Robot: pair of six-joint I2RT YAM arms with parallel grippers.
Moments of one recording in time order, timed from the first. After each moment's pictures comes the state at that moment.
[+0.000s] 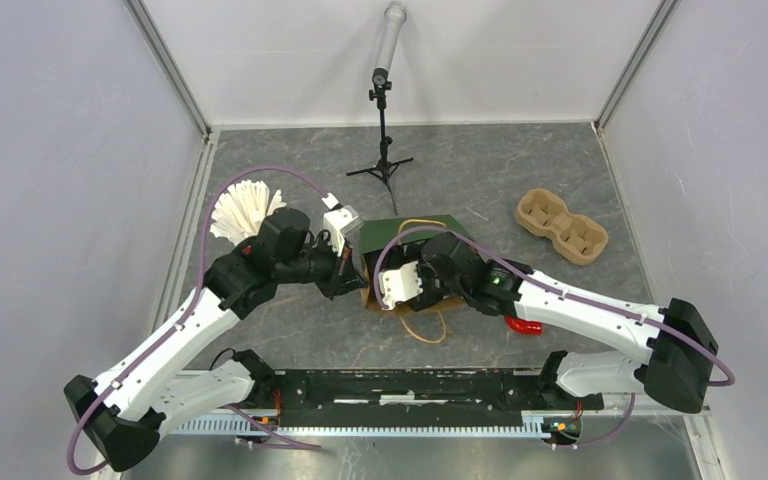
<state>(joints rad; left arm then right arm) -0.68 0.92 0.94 -0.63 0.45 -0.14 1.00 1.25 0.88 -0.37 0.20 -1.01</state>
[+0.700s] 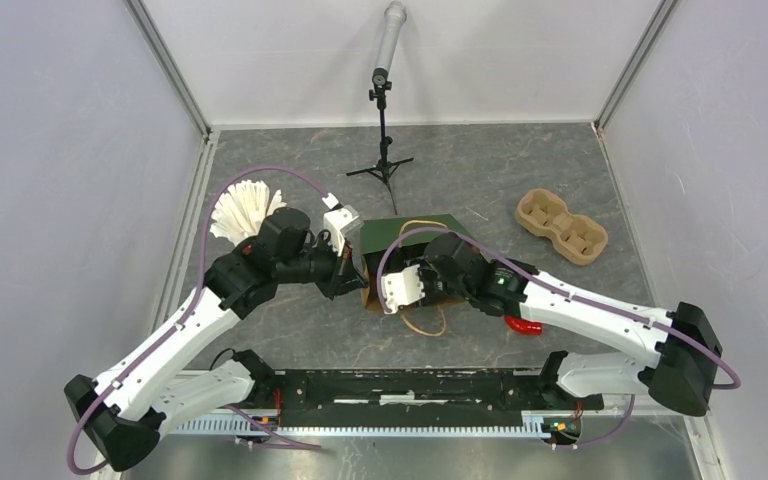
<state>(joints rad) -0.68 0.92 0.94 -0.63 0.45 -0.14 1.01 1.22 0.90 -0.44 0.11 -0.98</state>
